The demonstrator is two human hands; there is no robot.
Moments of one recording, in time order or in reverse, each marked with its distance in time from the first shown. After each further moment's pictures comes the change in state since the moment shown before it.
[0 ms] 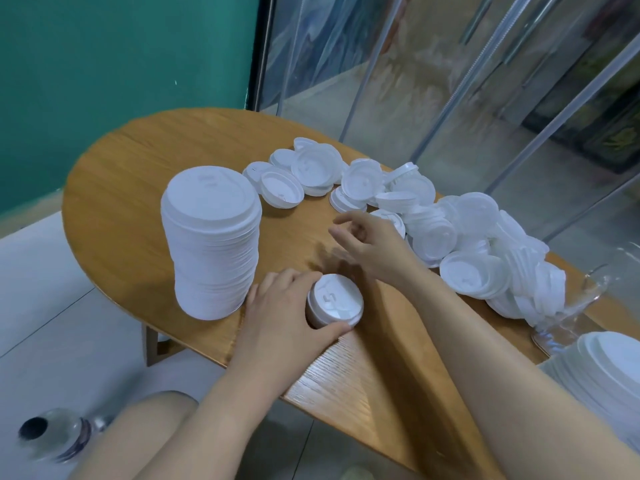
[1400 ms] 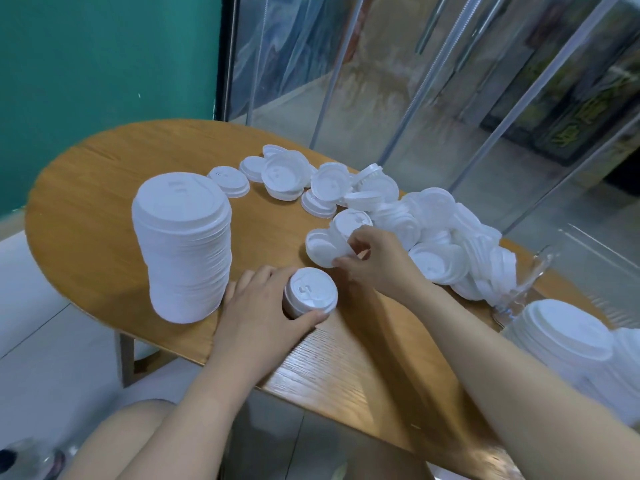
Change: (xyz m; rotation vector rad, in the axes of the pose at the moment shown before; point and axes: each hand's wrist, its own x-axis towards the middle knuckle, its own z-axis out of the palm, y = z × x) left_hand 0.006 -0.001 0.000 0.040 -0.048 0.005; right_hand -0.043 0.023 -0.024 -0.131 0.112 0.015
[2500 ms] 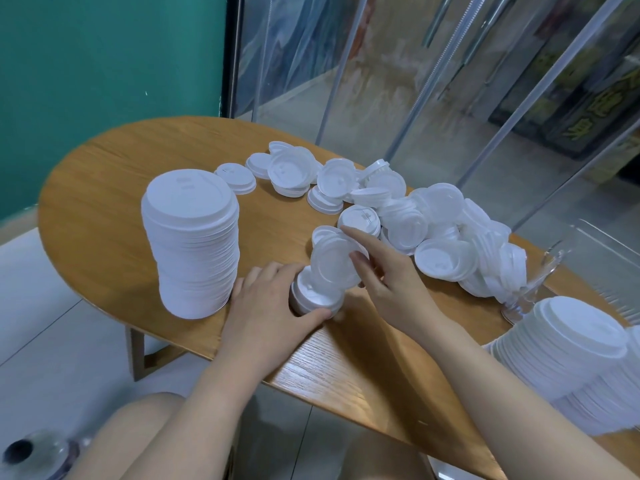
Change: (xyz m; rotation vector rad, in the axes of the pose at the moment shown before) left_hand -0.001 -0.004 0.000 0.000 0.004 0.032; right_hand -0.049 -0.016 0.005 0.221 0.066 -0.100
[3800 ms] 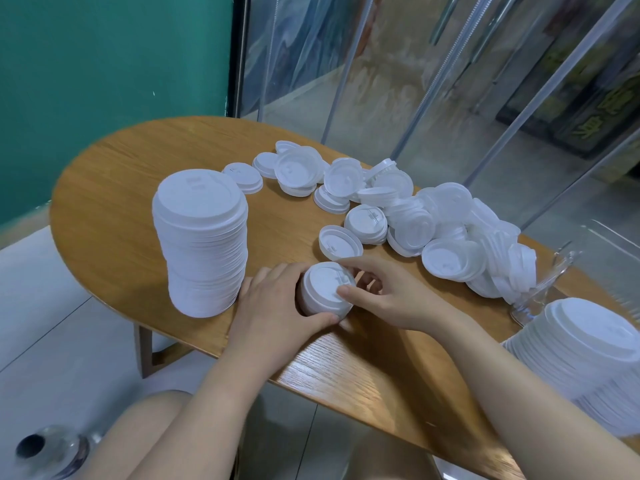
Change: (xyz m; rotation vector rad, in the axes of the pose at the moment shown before) left_hand 0.000 0.000 -0.003 -0.034 -0.013 -0.012; right_hand 0.007 0.003 -0.006 -0.033 -0.368 0.113
